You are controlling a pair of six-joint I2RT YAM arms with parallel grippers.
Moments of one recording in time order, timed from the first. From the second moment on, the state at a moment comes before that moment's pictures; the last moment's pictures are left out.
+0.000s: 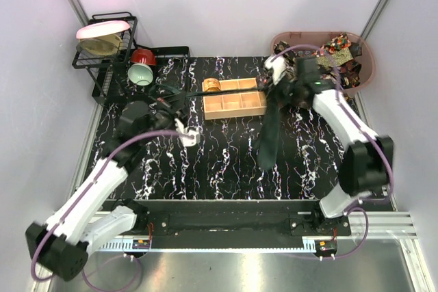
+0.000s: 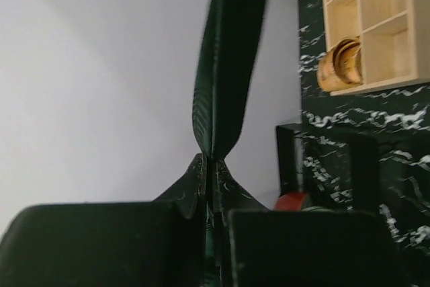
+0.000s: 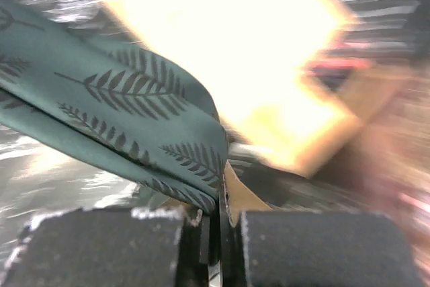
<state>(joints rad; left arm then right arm) -0.44 0.88 0.83 -0.11 0.32 1.54 0.23 1.65 1.37 -0.52 -0.60 -0.45</state>
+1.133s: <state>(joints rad) -0.49 0.92 0.72 -0.74 0.31 1.43 0.60 1.44 0.38 0.21 0.46 -1.15</state>
